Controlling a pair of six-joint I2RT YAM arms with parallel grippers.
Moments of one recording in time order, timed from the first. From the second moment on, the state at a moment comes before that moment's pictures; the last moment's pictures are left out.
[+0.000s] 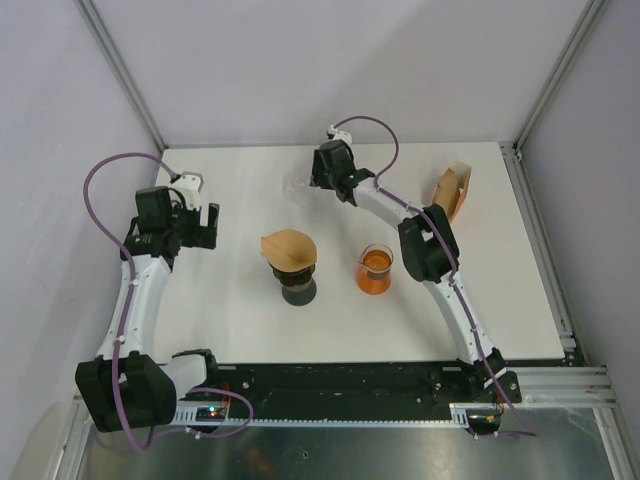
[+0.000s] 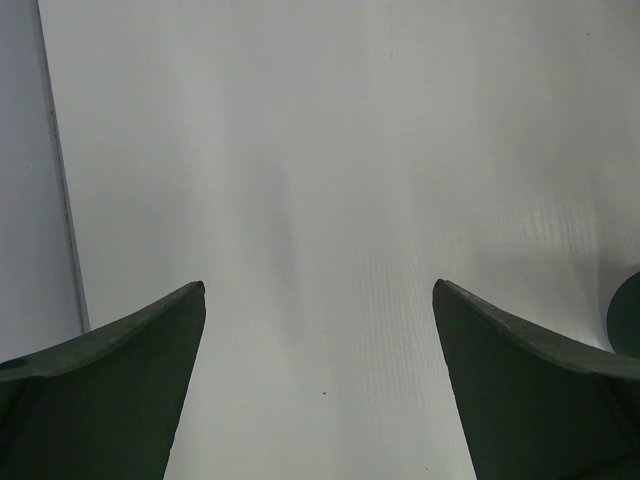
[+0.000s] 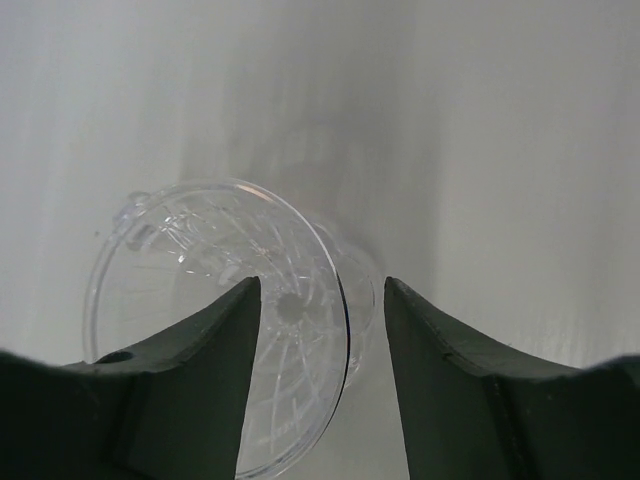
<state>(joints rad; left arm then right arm) 0.13 1.12 0.96 -0.53 0.14 0.27 0.58 2.49 2.15 -0.20 0.19 0.50</state>
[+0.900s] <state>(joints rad) 0.14 1.09 0.96 -0.53 0.21 0.27 0.44 2.10 2.15 -0.49 0.03 0.24</state>
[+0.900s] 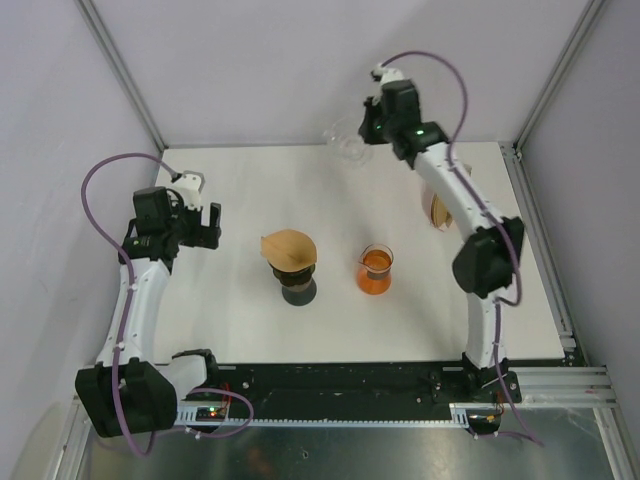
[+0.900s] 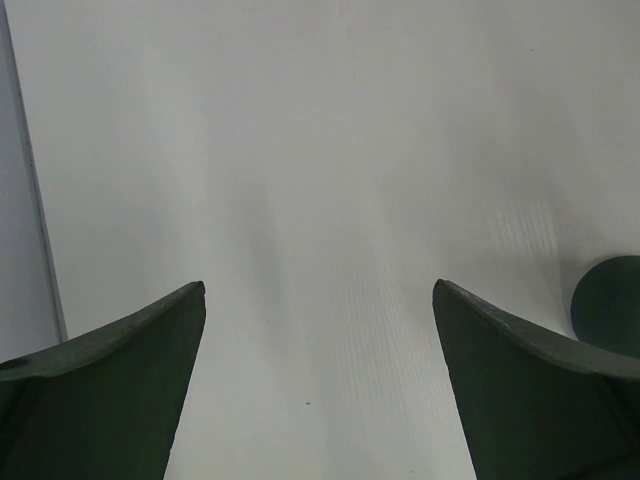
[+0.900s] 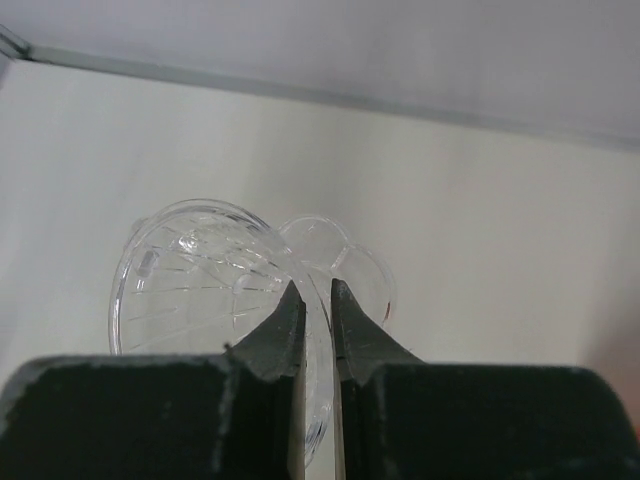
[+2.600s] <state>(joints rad) 0.14 0.90 0.92 -0.55 0.40 0.27 0.33 1.34 1.13 -0.52 -0.46 0.23</state>
